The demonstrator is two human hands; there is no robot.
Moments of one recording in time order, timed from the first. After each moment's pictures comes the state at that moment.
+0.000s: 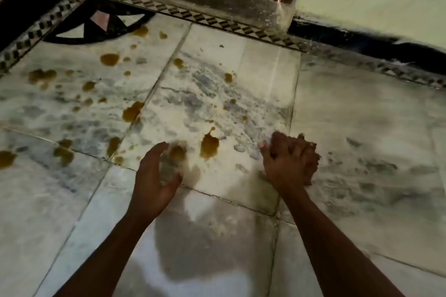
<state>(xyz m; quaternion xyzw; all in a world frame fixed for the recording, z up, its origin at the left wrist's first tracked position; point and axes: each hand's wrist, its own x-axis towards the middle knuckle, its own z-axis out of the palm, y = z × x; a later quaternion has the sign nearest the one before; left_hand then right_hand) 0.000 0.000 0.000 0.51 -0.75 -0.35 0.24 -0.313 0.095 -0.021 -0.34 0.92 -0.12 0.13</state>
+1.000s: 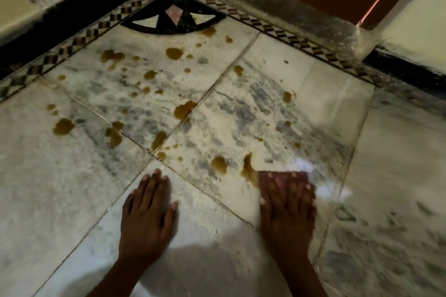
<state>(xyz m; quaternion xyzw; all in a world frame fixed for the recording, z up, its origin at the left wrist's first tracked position) 0.085 0.044 -0.053 0.64 -0.76 -0.08 0.11 -0.226 0.103 -0.055 -0.55 0.83 -0.11 0.01</state>
